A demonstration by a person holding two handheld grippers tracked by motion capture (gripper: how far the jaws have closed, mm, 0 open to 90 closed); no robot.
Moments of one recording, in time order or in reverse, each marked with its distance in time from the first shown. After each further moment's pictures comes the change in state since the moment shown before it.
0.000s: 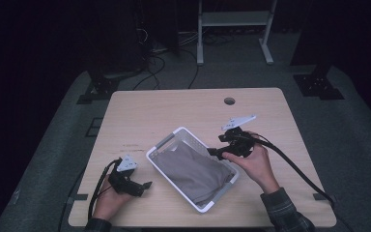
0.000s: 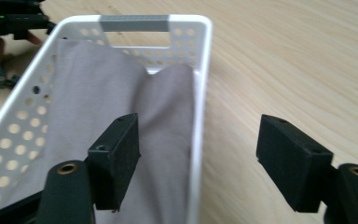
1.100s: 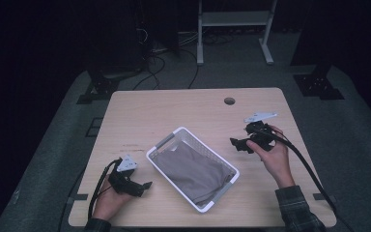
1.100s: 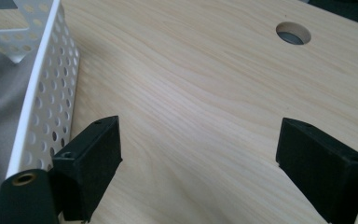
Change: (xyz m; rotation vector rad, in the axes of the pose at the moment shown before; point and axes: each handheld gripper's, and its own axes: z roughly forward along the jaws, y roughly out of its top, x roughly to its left) left arm 0.000 0.000 0.000 0.003 -0.004 0.009; right arm -0.060 -0.030 -0.014 0.002 -0.273 0.114
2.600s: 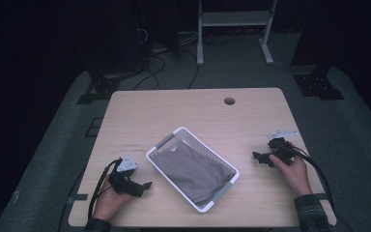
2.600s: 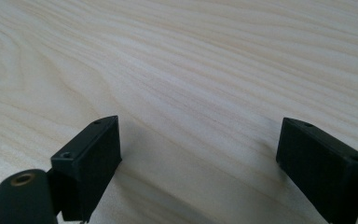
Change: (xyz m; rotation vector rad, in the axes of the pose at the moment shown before) left arm 0.000 0.000 0.000 0.000 -0.001 0.002; right arm -0.063 -0.094 0.023 0.069 -0.065 0.098
